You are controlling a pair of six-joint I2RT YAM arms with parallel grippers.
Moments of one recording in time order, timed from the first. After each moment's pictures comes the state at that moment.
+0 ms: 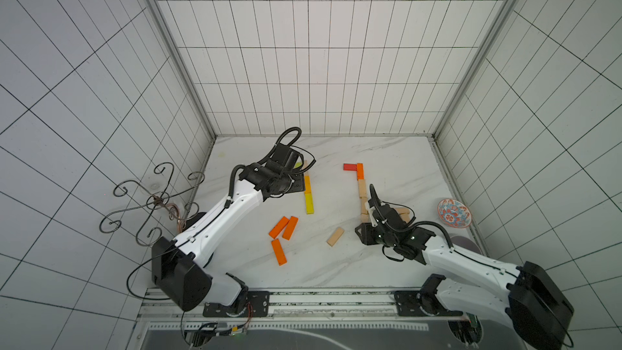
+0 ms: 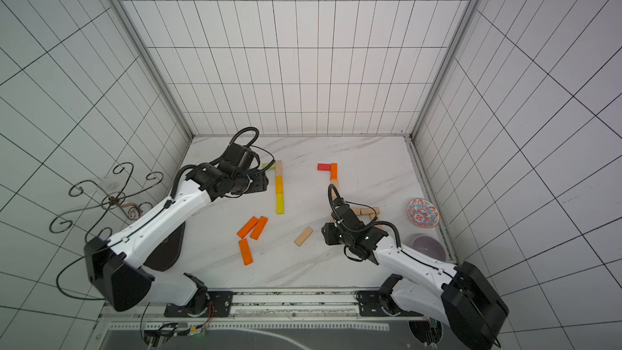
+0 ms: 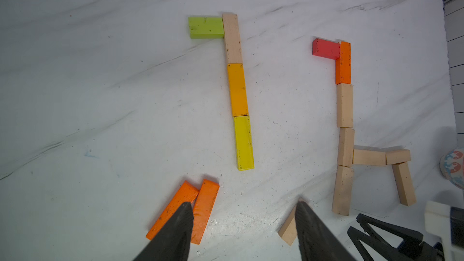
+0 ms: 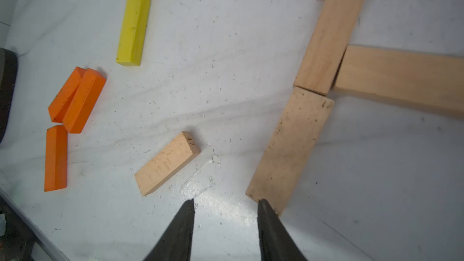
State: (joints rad) left arm -0.54 1.35 1.33 -0.92 -0.09 -0.59; right arm 0.77 1.12 0.51 -0.28 0.03 0.64
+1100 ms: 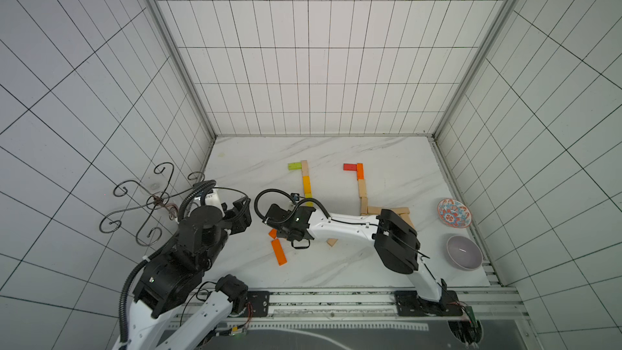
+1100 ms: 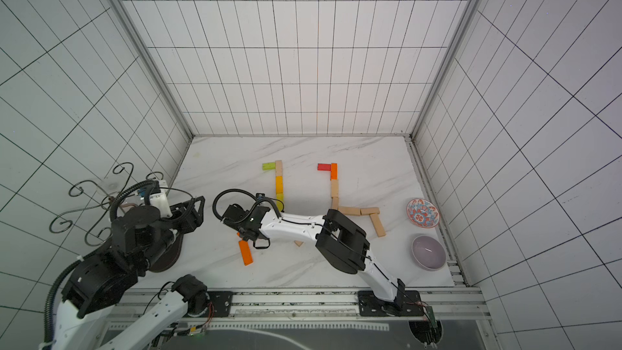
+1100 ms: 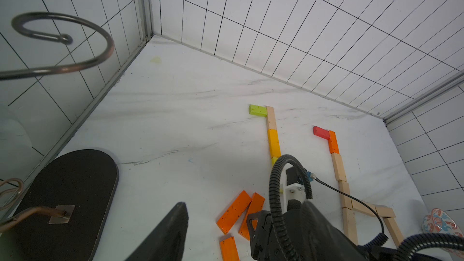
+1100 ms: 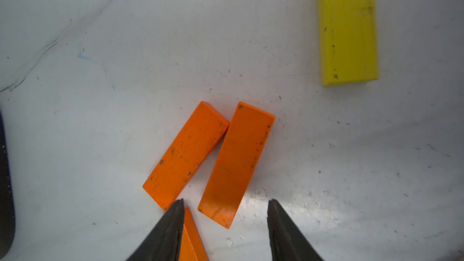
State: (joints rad) left arm -0.50 0.54 1.07 -1.01 -0.37 -0.59; right arm 1.23 2.19 1.77 -0.74 0.34 1.17
